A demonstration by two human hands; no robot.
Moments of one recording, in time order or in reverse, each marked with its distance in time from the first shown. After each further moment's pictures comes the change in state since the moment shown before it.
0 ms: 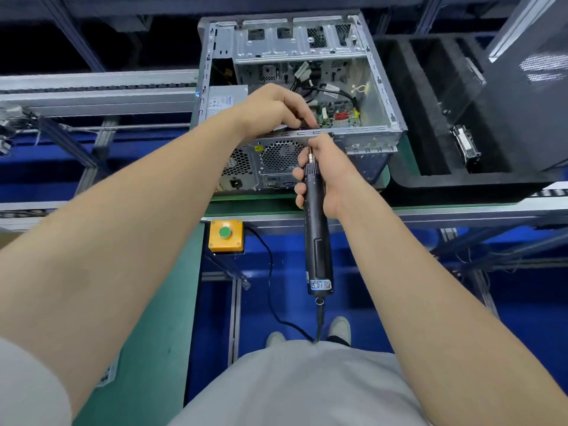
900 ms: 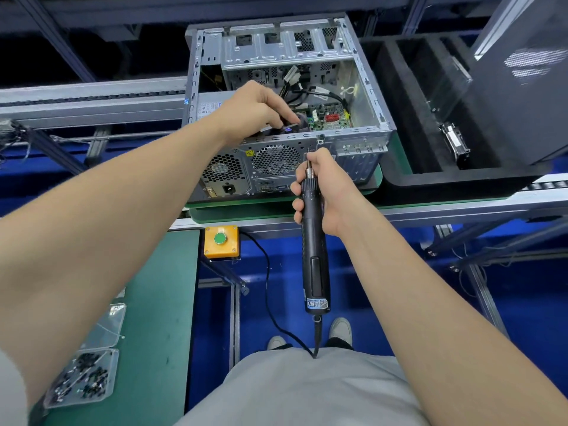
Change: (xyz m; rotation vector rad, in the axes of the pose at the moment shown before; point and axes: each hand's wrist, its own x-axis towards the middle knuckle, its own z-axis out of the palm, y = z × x) left_hand -0.015 0.009 -0.005 0.034 0.088 0.003; right_hand -0.012 0.018 -0.012 0.018 -0.002 -0.019
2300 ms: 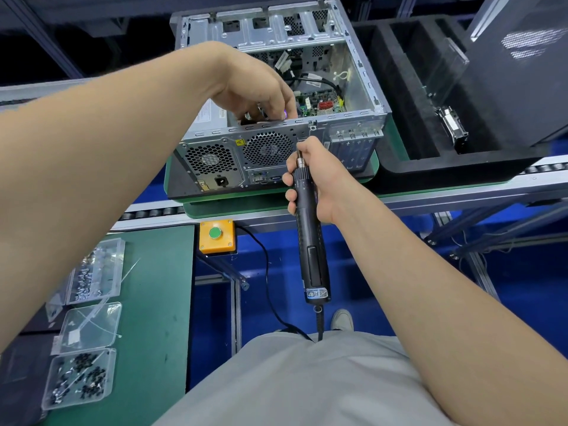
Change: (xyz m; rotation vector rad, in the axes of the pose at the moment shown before) left_hand 0.031 0.045 -0.012 0.253 -0.621 -0.382; right_hand 0.004 0.002 -0.001 -0.023 -0.016 0.025
